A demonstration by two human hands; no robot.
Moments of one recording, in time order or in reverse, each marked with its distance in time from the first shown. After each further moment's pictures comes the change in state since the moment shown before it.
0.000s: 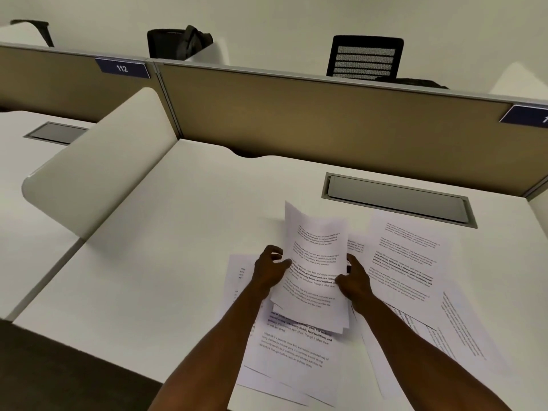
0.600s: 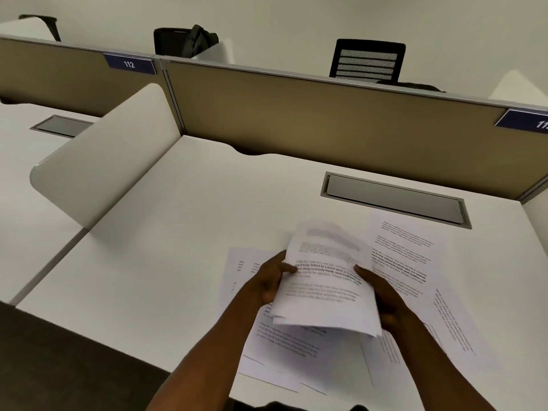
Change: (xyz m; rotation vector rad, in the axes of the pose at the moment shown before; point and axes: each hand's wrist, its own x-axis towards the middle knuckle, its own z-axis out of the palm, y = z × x) left_hand -0.037 0.000 0.004 -0.617 -0.491 -0.162; right_hand -0.046 0.004 -0.066 0.773 -0.441 0.423
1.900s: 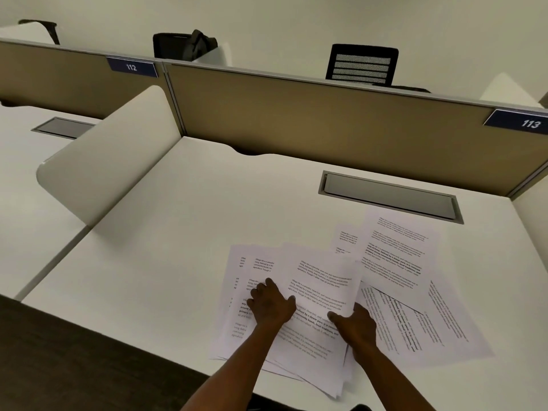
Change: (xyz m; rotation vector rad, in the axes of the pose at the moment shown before) left_hand -0.025 -0.082 0.004 1.342 0.697 -0.123; right_hand -0.013 0.109 0.014 -0.806 0.609 -0.287
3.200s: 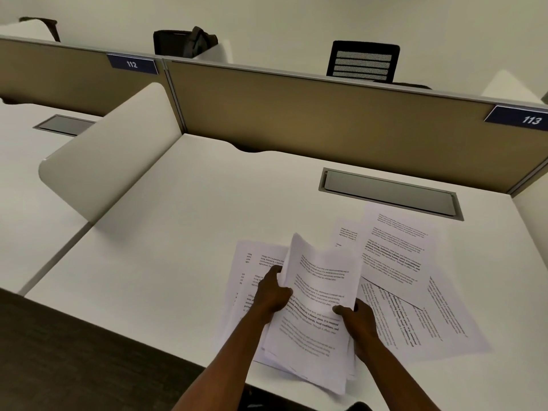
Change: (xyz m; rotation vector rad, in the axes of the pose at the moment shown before) left_hand -0.009 -0.001 -0.035 -0.703 -0.211 0.103; right_hand 0.007 0.008 -0.007 0.359 -0.095 0.049
